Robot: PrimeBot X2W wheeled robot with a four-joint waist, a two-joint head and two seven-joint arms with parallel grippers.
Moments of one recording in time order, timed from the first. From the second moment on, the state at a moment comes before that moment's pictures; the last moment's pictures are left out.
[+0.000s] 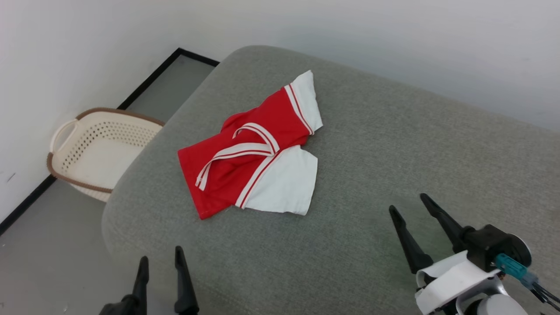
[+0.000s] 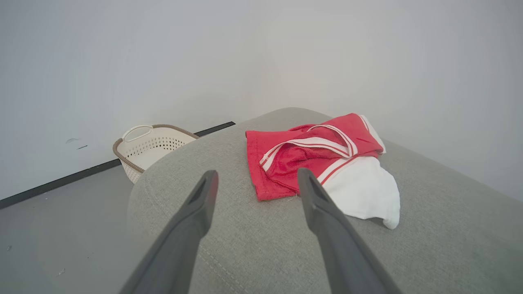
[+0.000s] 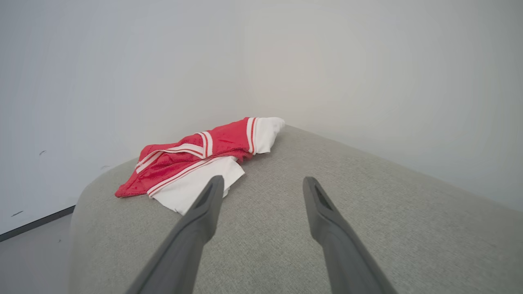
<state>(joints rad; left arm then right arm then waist) 0.13 0.05 -0.11 -0.01 -0.32 0.21 -0.26 -0.15 -0.25 0.30 0.14 0.30 0.13 -0.18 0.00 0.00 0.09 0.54</state>
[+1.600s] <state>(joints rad) -1.04 0.20 -0.15 0.98 -0.32 -0.12 0.25 -0.17 -0.26 0.28 0.08 0.27 0.13 -0.20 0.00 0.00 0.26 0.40</state>
